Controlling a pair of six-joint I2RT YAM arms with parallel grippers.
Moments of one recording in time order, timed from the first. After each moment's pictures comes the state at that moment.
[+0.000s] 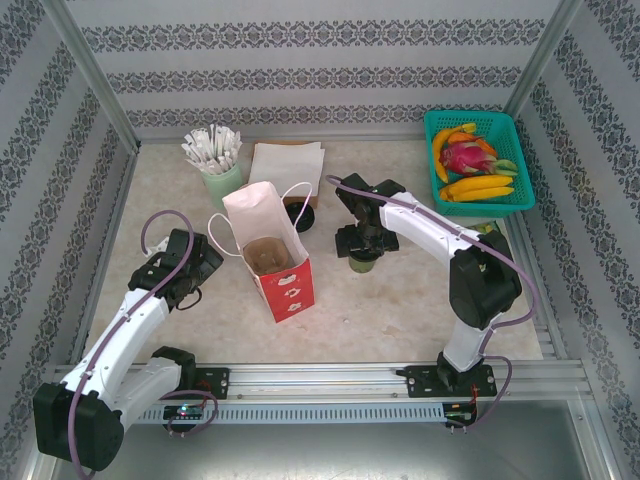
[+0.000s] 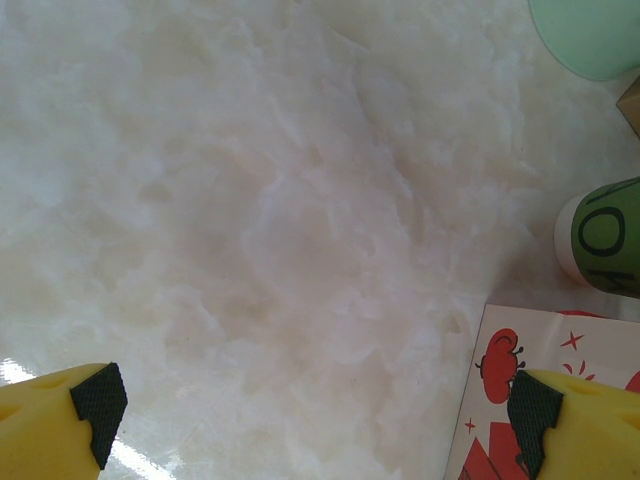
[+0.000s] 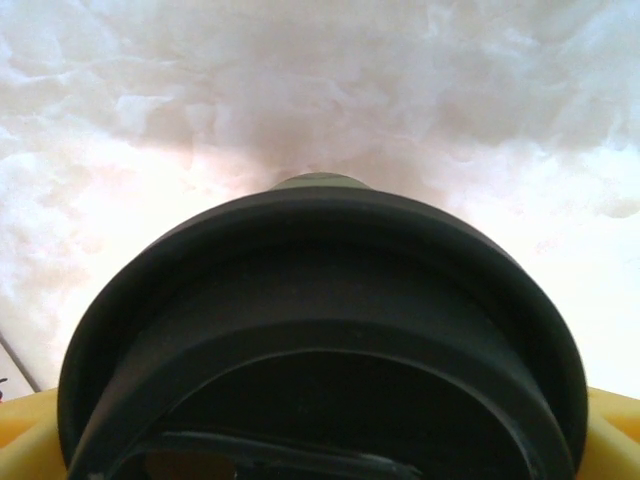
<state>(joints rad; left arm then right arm) -0.19 0.92 0.68 -0.79 -0.25 -0.99 0.57 1.77 1.41 -1.10 0.05 0.48</state>
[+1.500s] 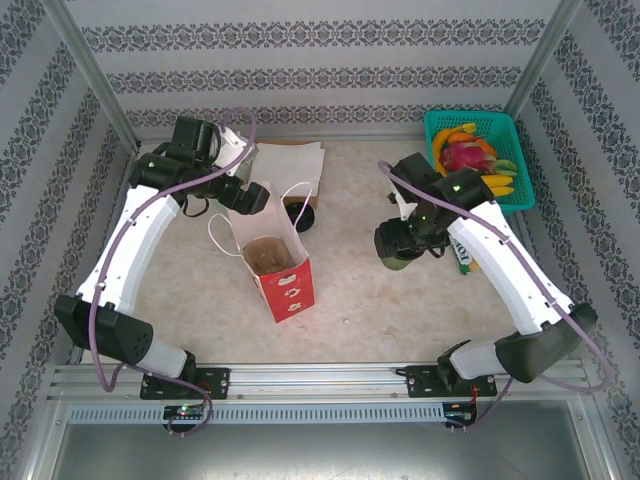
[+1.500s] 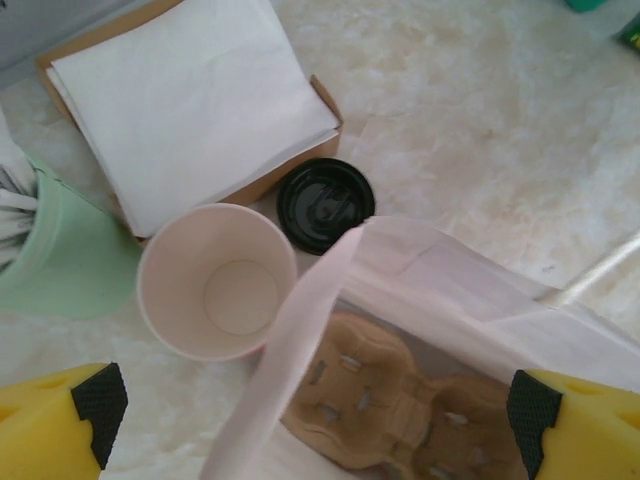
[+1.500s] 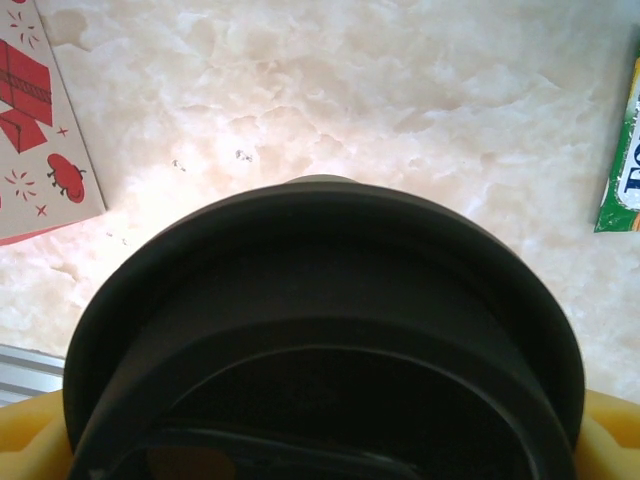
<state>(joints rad) -0.23 1.50 1.69 -1.09 0.26 0.27 0.50 1.39 1.61 -1.55 0.01 0.31</state>
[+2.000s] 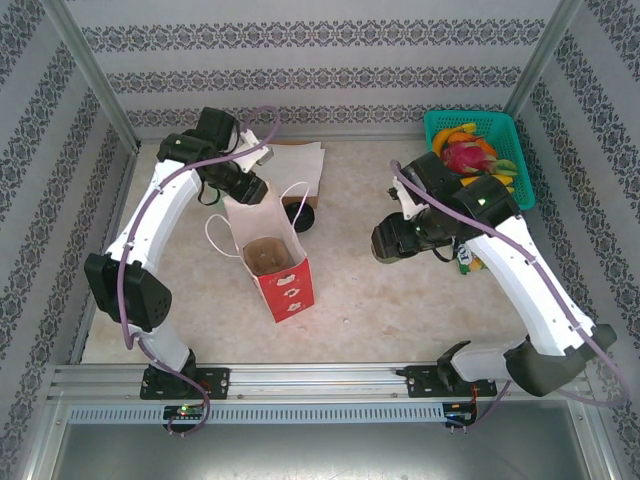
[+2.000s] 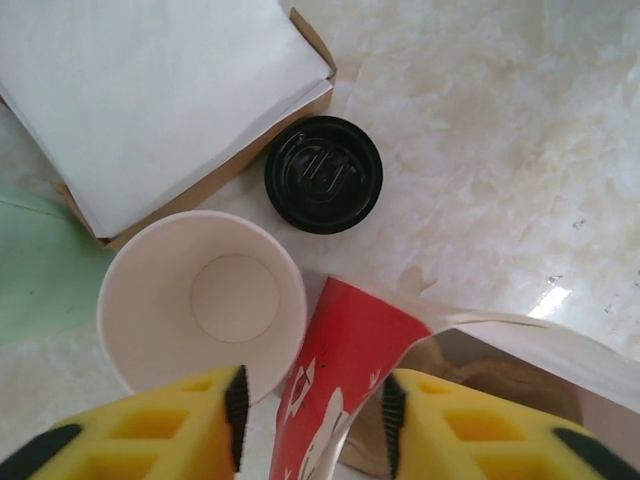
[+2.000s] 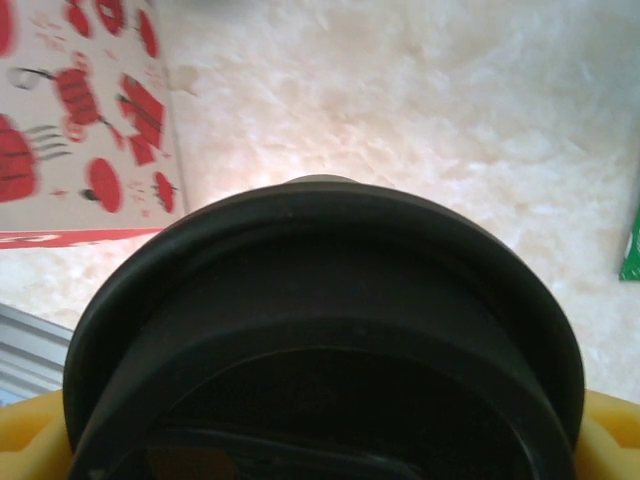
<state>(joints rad) -0.25 1.72 1.82 -1.19 0.29 0.36 0.58 1.31 1.71 -1.55 -0.03 0.31</state>
